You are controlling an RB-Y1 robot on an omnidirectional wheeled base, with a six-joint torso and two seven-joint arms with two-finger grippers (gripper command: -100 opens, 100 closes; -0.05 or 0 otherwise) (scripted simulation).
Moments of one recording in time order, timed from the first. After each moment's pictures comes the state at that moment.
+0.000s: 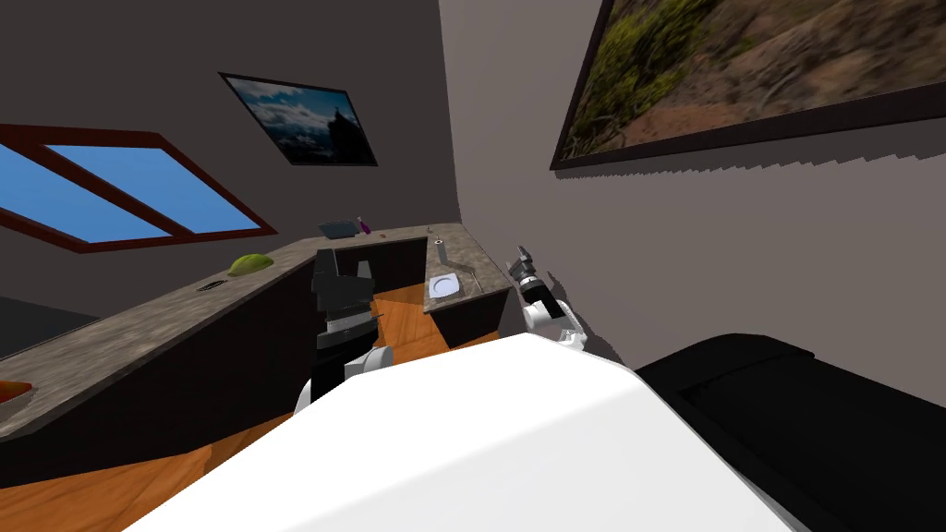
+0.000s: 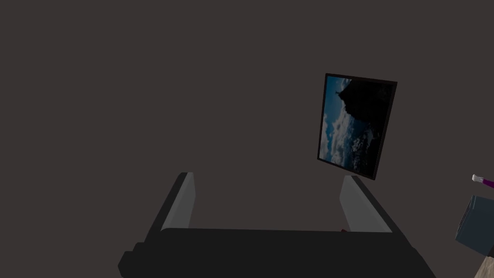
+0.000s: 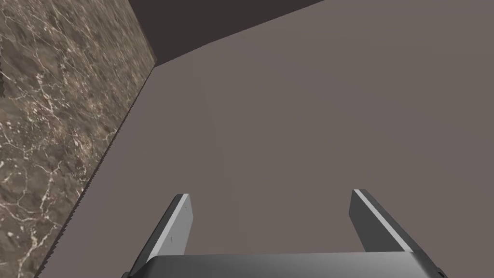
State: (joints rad) left arm 0.46 -0.03 -0.05 -2.39 -0.12 -0.36 0.06; right arm 0.31 -0.19 -0.03 -2.21 -0.01 0.12 -0.49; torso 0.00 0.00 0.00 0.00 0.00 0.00
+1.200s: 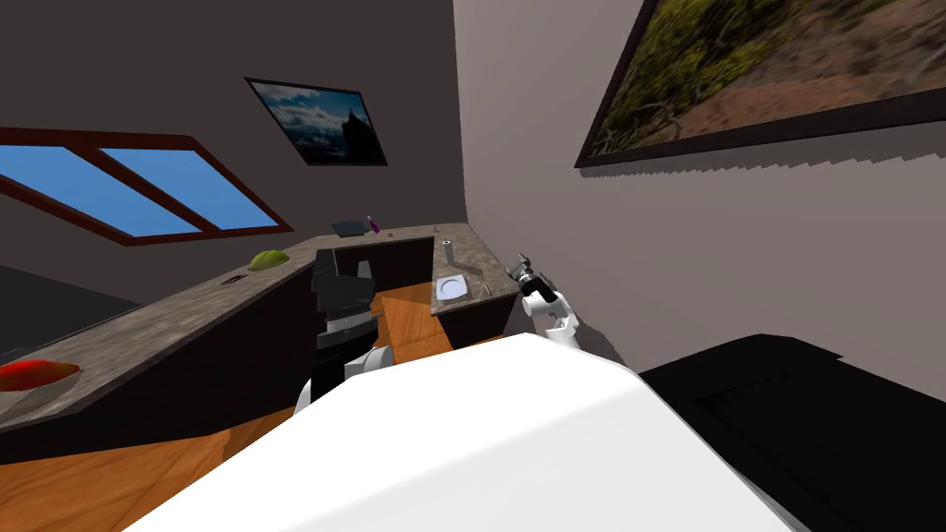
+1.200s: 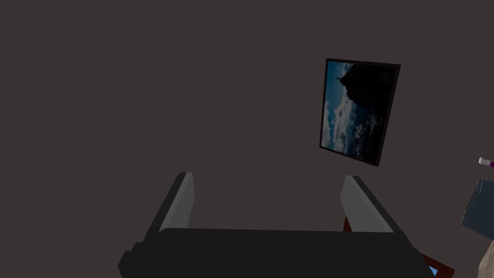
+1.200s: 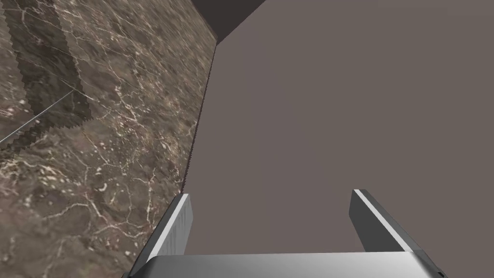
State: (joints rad) left arm 0.46 -0.03 -0.05 -2.39 -0.12 -0.36 0.06; right arm 0.18 -0.21 -0.10 -2.09 -0.05 0.41 -0.76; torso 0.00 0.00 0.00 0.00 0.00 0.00
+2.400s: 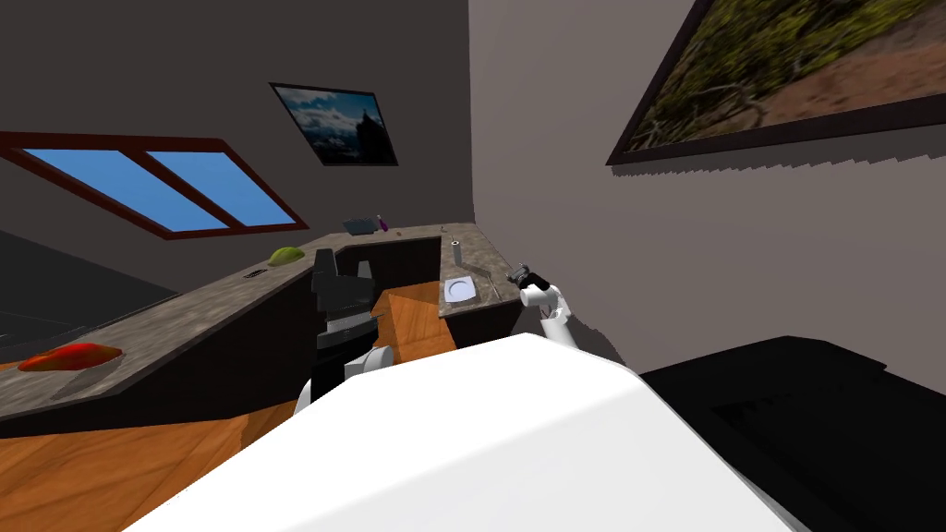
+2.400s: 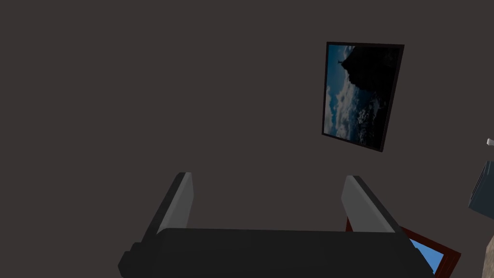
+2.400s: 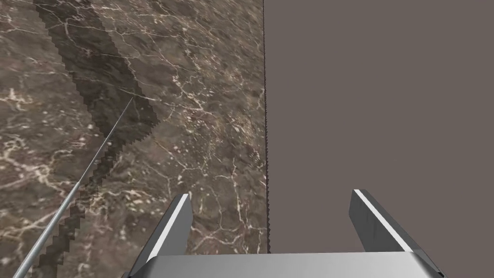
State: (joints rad) left arm 0.46 -0.03 -0.05 -2.39 -0.12 -0.36 0.06; right arm 0.07 -0.20 -0.15 -1.96 -0.08 0.69 -1.01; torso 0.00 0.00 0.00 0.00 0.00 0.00
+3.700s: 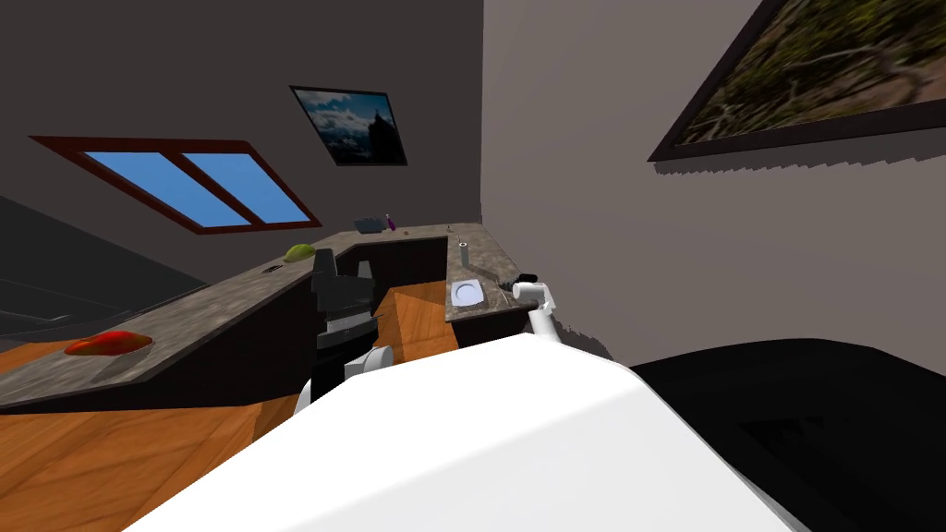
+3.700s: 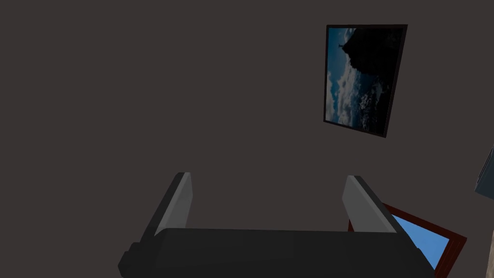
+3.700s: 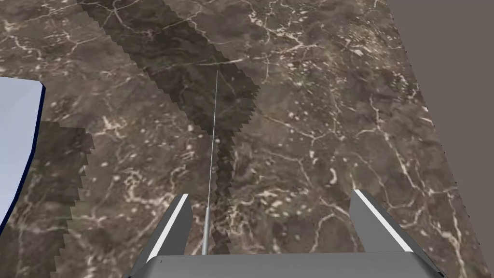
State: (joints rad) left arm 0.46 -0.03 -0.05 -2.39 -0.12 -0.36 0.06; right arm -0.07 -0.08 -0.23 -1.80 -0.12 1.02 -1.30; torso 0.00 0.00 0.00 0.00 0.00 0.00
